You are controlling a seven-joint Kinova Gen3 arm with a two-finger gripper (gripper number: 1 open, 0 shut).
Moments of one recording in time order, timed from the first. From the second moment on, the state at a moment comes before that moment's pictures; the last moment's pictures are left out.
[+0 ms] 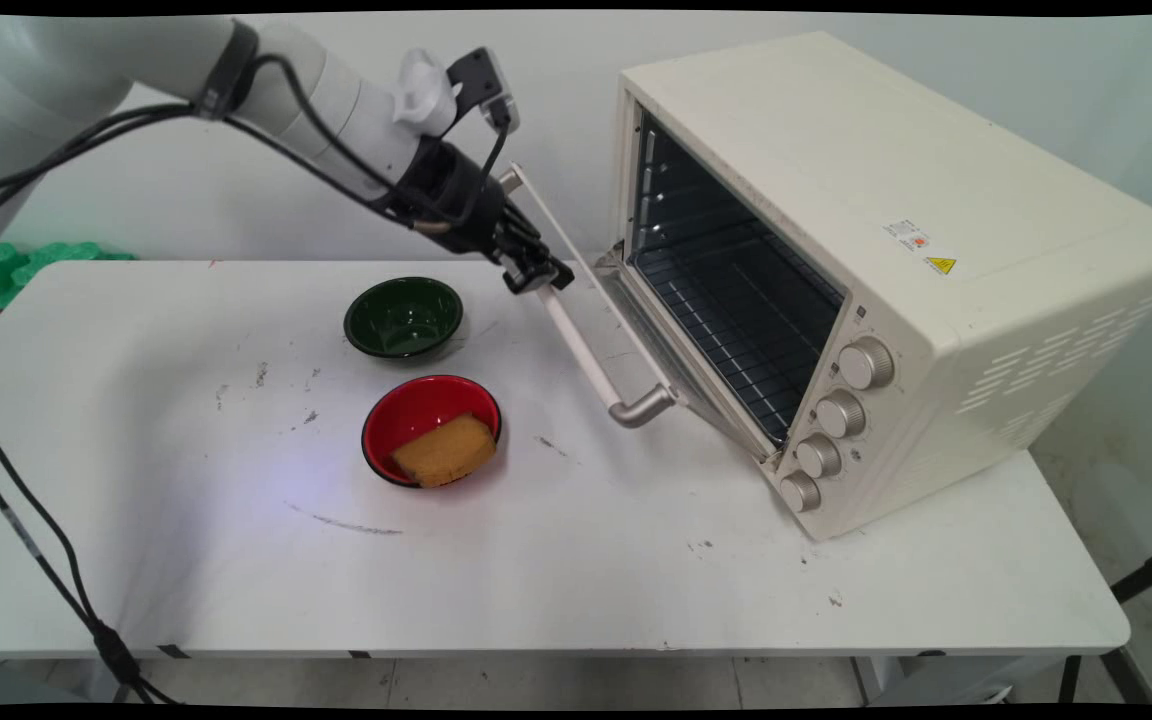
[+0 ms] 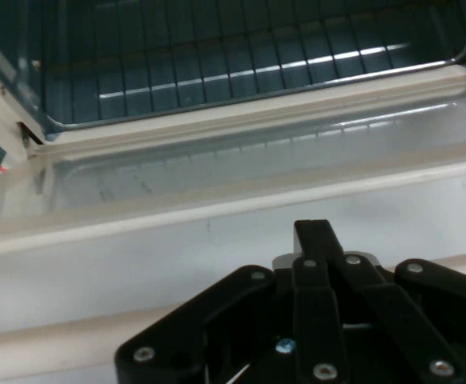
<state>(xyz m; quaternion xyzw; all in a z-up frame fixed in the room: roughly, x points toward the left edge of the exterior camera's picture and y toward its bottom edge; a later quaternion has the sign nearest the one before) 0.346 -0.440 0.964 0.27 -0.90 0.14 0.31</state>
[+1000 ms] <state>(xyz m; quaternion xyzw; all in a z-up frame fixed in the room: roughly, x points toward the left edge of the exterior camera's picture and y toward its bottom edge) 0.357 -0.409 0.920 0.28 -0.89 0.14 0.32</state>
